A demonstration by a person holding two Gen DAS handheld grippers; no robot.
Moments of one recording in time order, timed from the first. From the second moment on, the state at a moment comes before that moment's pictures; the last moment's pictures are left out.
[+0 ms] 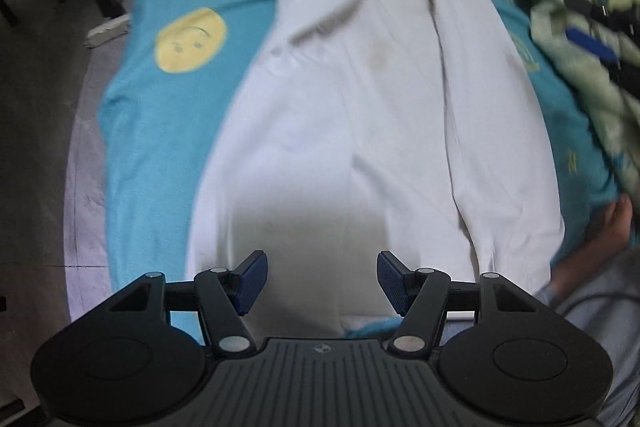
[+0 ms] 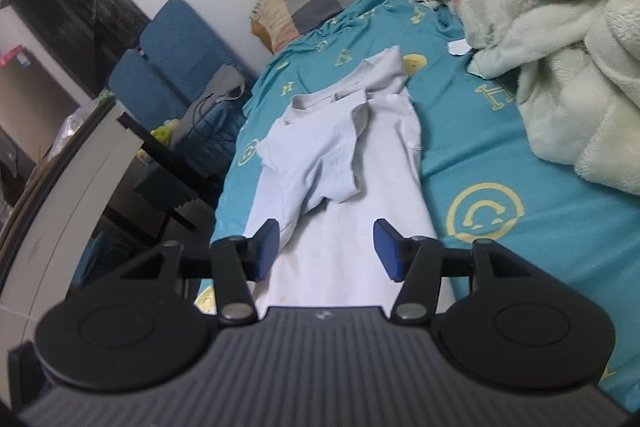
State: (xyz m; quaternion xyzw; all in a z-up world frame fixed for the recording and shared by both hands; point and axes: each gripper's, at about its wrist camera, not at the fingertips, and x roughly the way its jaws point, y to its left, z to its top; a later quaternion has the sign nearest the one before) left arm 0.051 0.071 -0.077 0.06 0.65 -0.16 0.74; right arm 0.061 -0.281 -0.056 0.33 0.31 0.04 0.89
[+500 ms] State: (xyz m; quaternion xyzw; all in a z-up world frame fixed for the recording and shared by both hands) left arm 0.010 0.032 0.024 0.12 0.57 -0.23 0.78; right arm 0.060 -0.293 -0.068 0.36 0.34 0.03 0.87
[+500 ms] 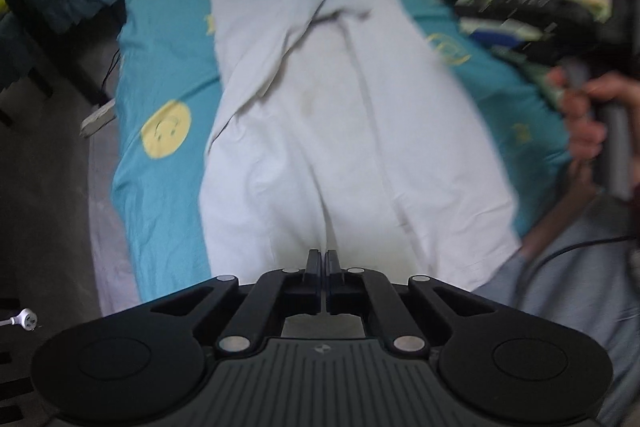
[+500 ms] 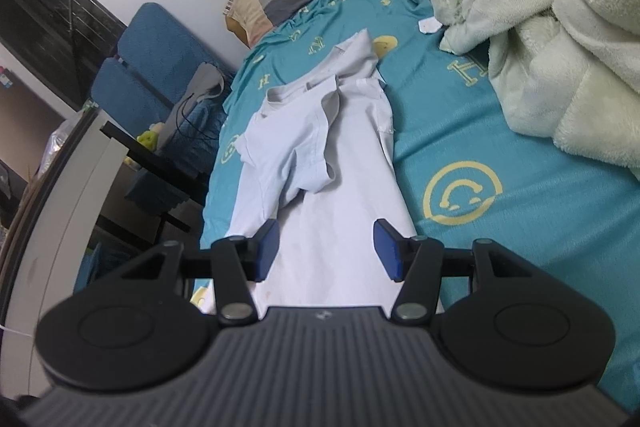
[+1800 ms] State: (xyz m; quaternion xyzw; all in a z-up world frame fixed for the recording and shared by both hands) left arm 0.084 0.111 -0.102 -0.17 0.60 -0.12 0.78; right arm -0.001 -0.257 -0.129 0.33 0.52 -0.04 0.78
